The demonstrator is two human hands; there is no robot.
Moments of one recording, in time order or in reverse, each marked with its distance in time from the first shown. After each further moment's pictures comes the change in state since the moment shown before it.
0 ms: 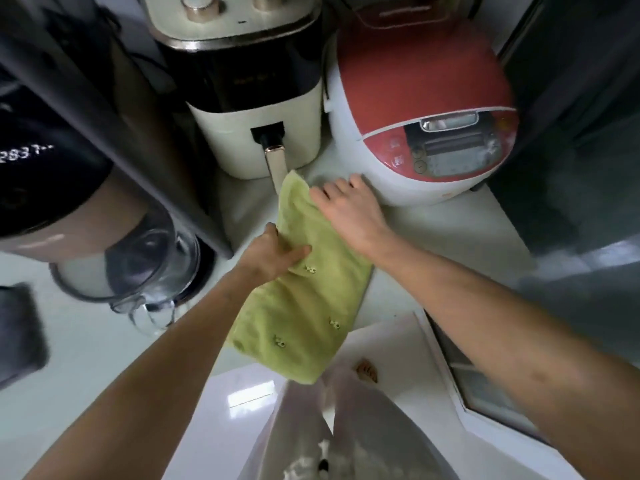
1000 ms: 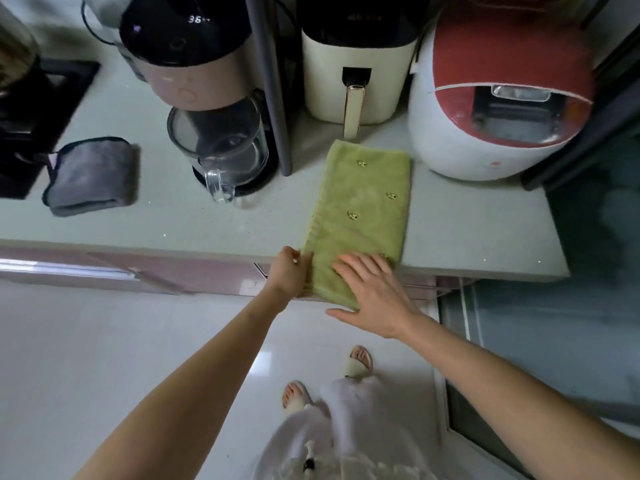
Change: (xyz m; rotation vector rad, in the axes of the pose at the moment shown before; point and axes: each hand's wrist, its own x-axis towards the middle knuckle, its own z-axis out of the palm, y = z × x) left_hand -0.165 -0.045 0.102 -0.625 0.280 -0.364; right_hand -0.202 -0.080 -0.030 0.456 -0.259 -0.335
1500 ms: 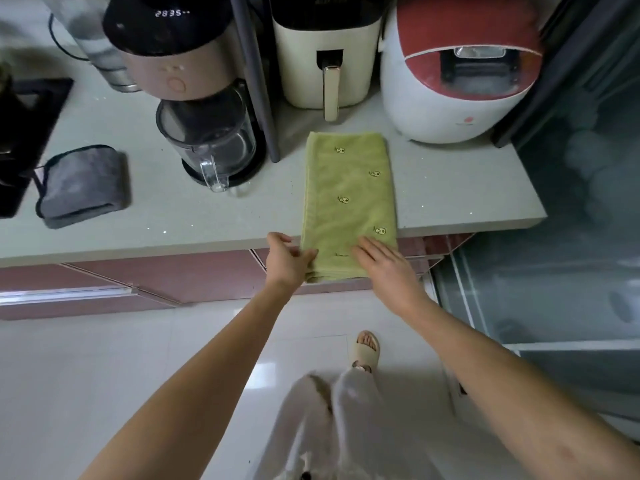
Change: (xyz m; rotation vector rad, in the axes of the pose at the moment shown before) left_hand -0.033 -0.025 -0.013 -0.138 0.011 0.090; right_hand -0.035 -0.029 0.028 -0.013 0.142 0.261
